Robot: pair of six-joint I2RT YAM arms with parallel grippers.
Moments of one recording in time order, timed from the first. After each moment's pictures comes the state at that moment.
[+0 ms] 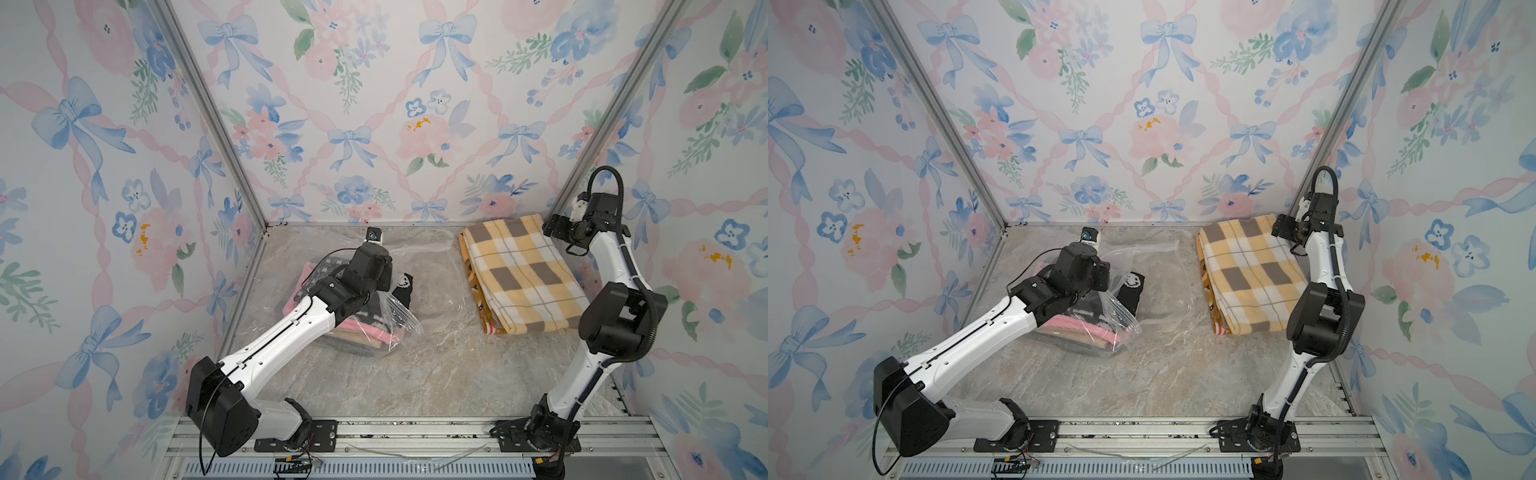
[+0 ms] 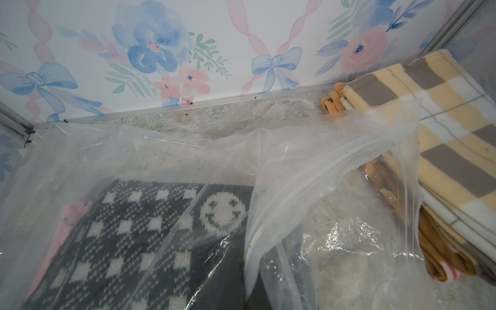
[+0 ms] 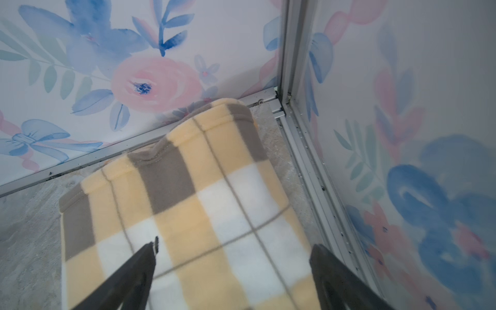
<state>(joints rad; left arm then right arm) -0.67 1.35 1.22 -0.47 -0.38 -0.29 -0.33 2.04 1.90 -0.61 -0.21 0.03</state>
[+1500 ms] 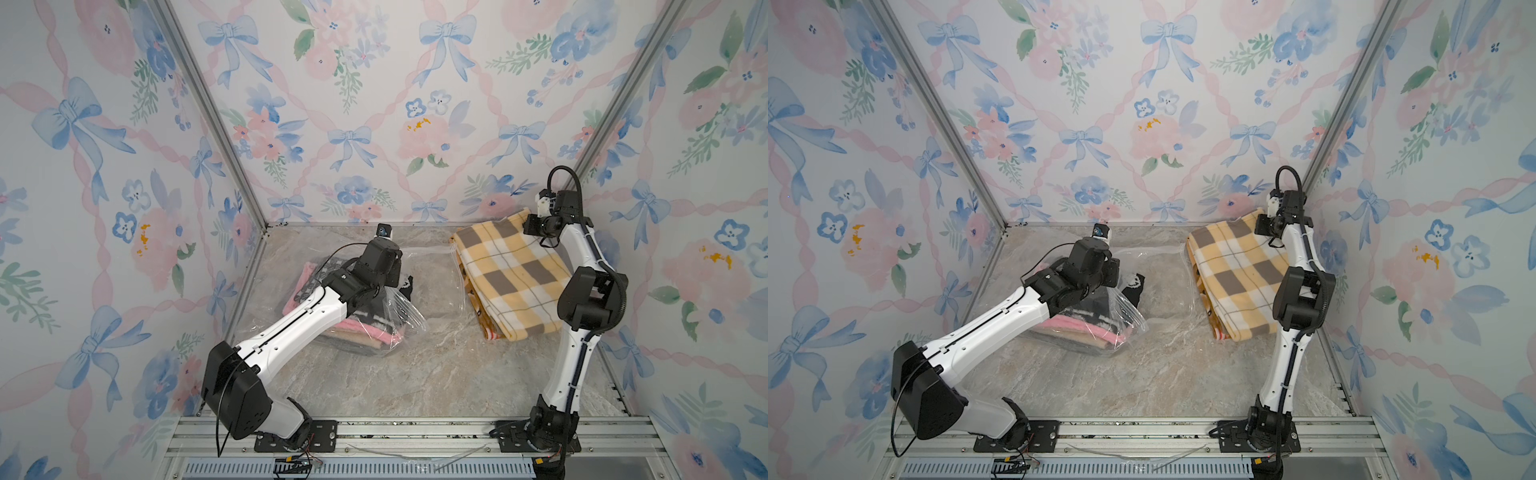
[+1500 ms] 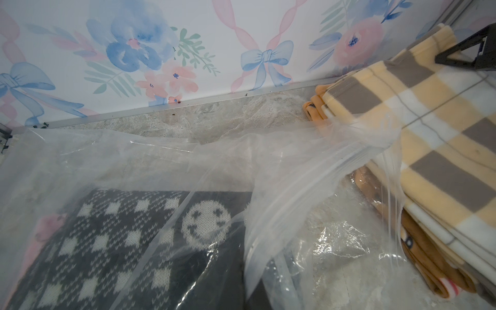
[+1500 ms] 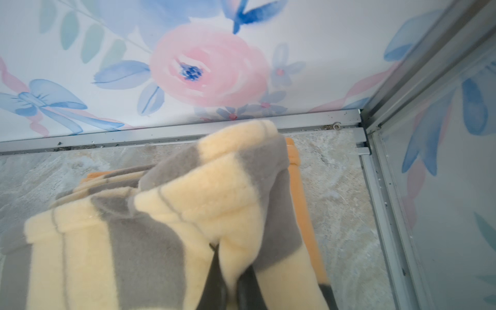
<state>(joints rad) -0.69 1.44 1.29 -0.48 -0.37 -0.29 -0.20 2.26 2.11 -0.59 -0.25 -0.07</state>
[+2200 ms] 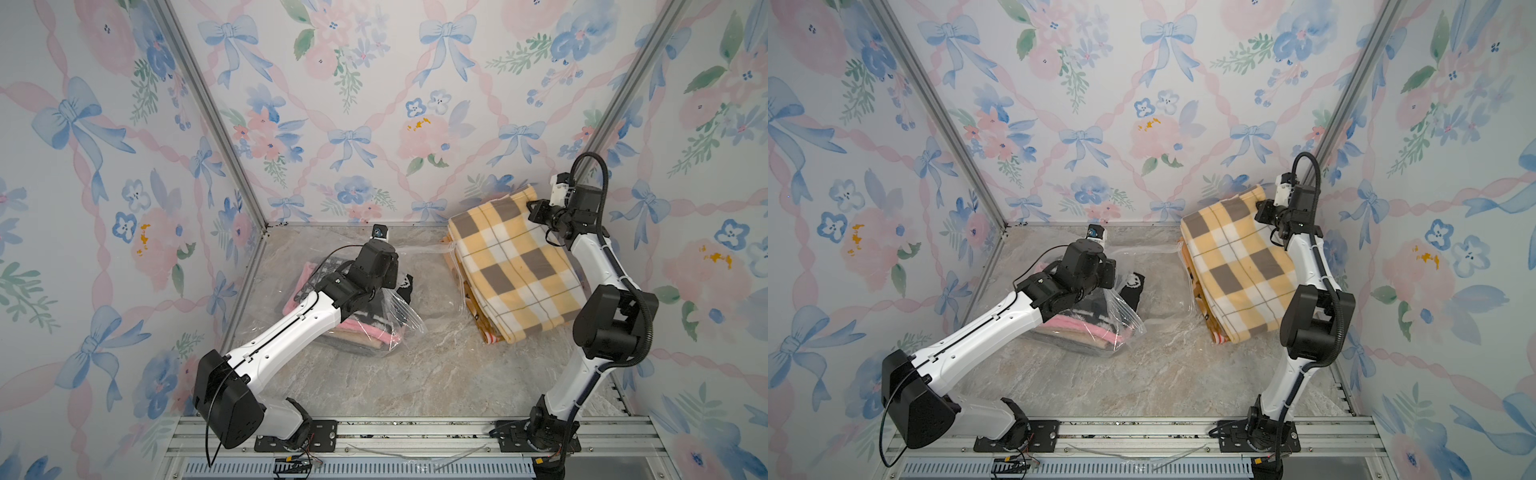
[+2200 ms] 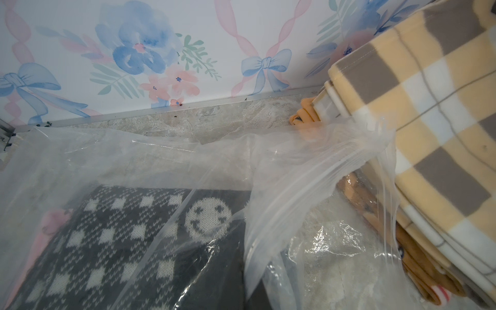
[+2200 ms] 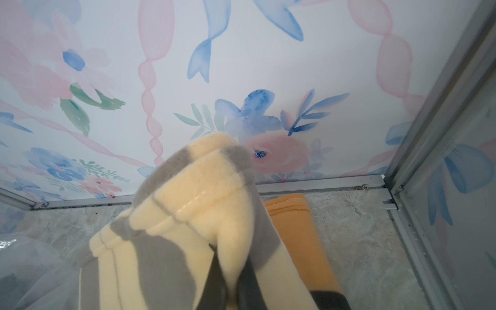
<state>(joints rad) -0.69 1.40 1.27 -0.48 -0.37 -0.31 -0.24 1.95 1.76 -0.20 -0.43 0.19</state>
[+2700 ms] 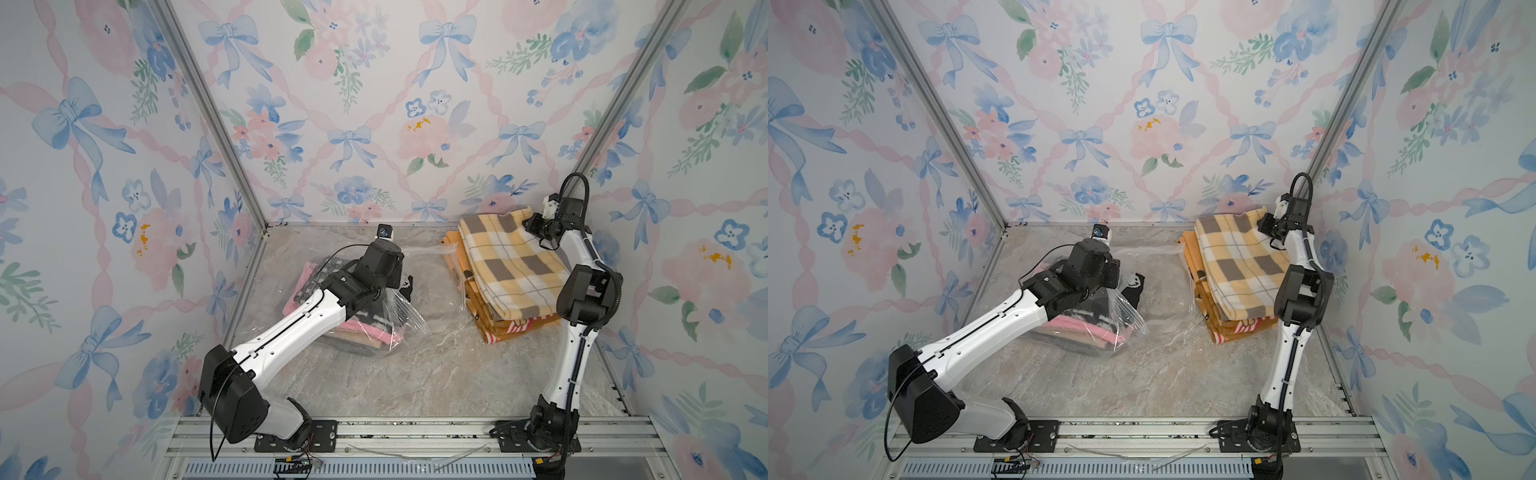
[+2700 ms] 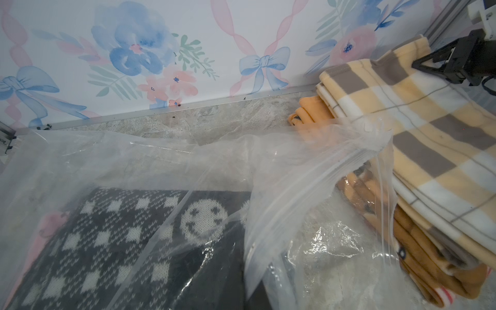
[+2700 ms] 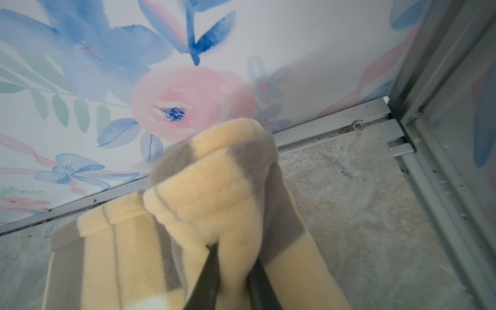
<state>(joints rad) -0.72 1.43 1.31 -0.49 -0.40 -0.31 -0.25 2.42 2.18 -0.44 -0.32 0.19</state>
